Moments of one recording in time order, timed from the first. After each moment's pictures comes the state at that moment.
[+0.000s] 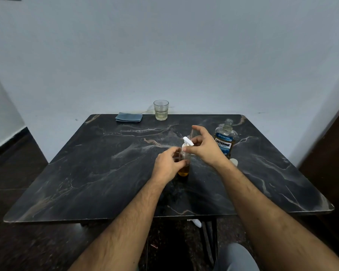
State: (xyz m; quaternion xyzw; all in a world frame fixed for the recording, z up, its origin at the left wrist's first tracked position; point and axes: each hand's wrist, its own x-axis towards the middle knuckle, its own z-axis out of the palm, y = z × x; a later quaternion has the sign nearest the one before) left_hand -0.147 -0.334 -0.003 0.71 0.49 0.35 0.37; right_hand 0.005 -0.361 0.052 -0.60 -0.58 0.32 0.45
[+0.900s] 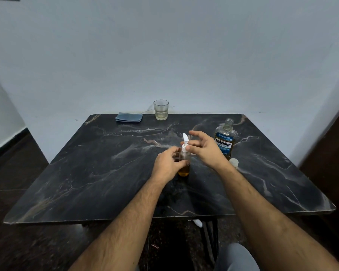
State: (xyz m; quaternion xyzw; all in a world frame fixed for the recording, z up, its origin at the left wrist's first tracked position) left_hand -0.148 -0.334 0.000 0.71 0.49 0.34 0.37; right_hand 0.010 -0.359 0.040 -0.55 -0.56 0.38 0.49
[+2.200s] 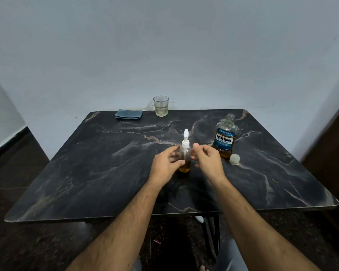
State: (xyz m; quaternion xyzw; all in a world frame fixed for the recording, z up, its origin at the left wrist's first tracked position) left_hand -0.157 -0.337 -0.019 0.69 0.45 0.39 0.41; right_hand -0.008 -0.381 -0.002 -0.61 -0.44 0.31 0.59
